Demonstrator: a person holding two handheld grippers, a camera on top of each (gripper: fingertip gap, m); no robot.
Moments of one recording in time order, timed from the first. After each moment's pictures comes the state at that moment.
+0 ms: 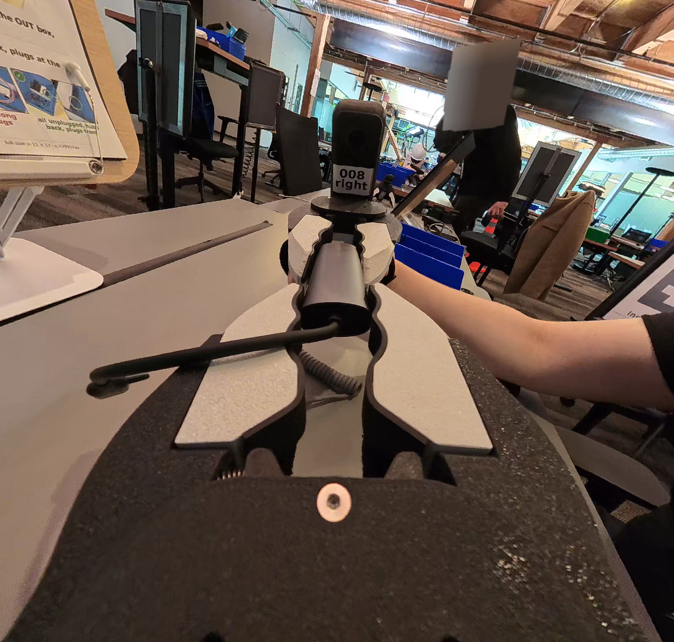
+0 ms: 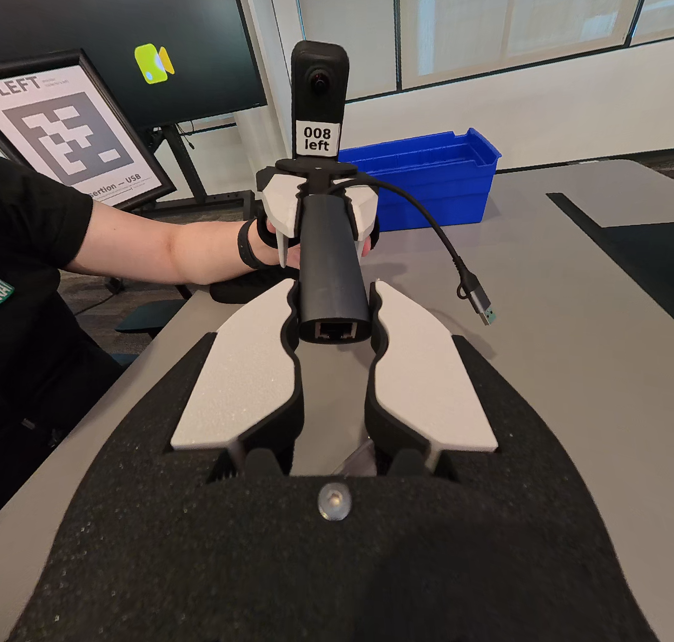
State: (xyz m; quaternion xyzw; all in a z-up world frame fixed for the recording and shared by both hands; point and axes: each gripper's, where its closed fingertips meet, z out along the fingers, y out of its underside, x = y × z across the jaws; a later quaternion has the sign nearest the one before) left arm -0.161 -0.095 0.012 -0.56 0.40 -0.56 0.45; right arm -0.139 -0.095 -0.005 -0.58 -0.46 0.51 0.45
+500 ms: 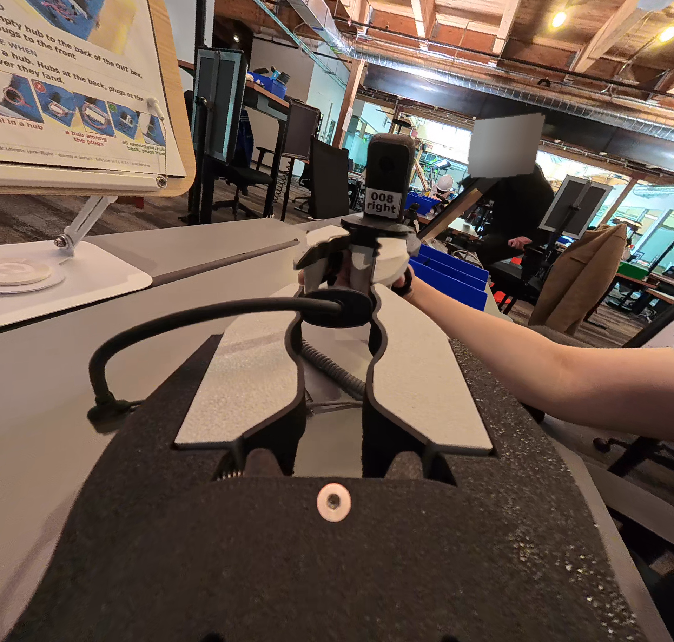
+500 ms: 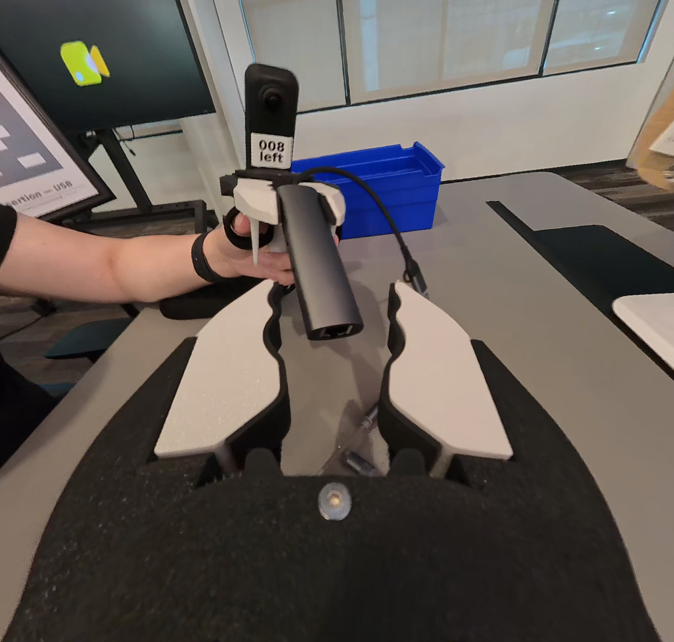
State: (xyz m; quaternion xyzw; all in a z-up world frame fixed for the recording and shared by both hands) left arm -0.184 -0.082 0.013 -0.57 0.36 -0.56 0.49; right arm -0.143 -0.078 -0.008 -0.60 -0.43 0.46 0.50
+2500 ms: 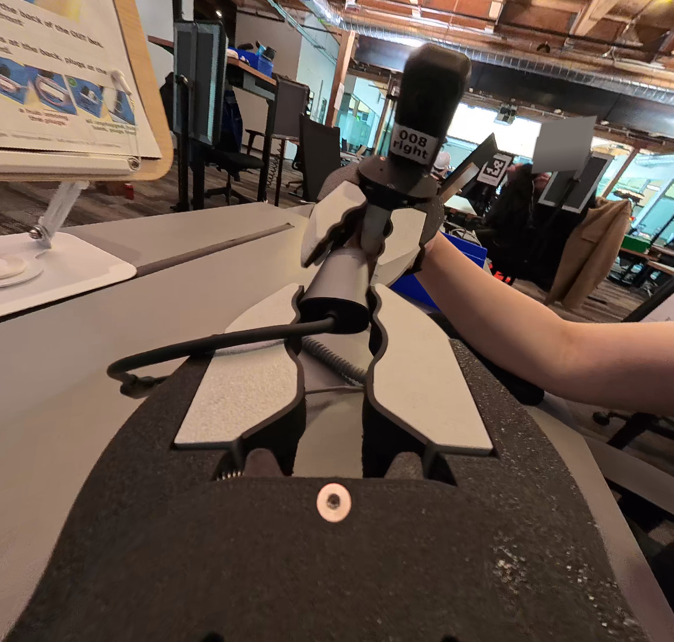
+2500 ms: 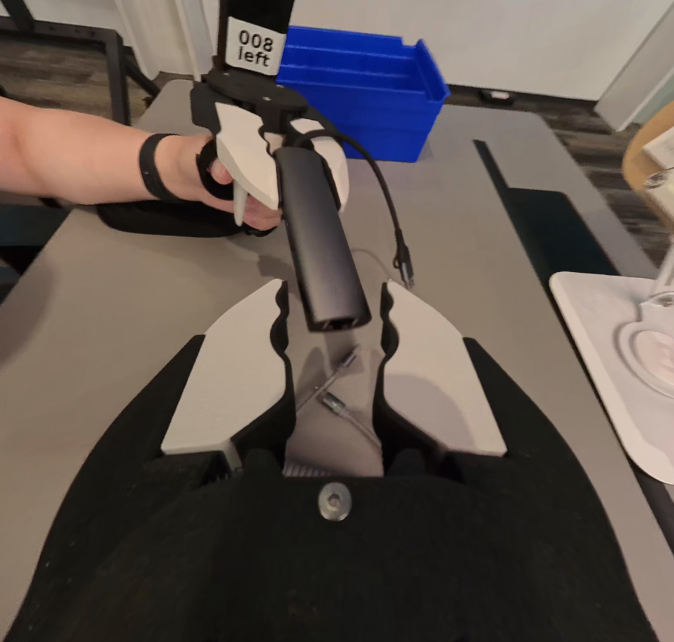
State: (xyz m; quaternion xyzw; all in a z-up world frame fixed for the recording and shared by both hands) left arm -0.175 -0.091 0.001 -0.57 0.38 -0.54 0.48; right arm -0.139 -0.086 -0.015 -0.64 -0.53 0.30 0.46
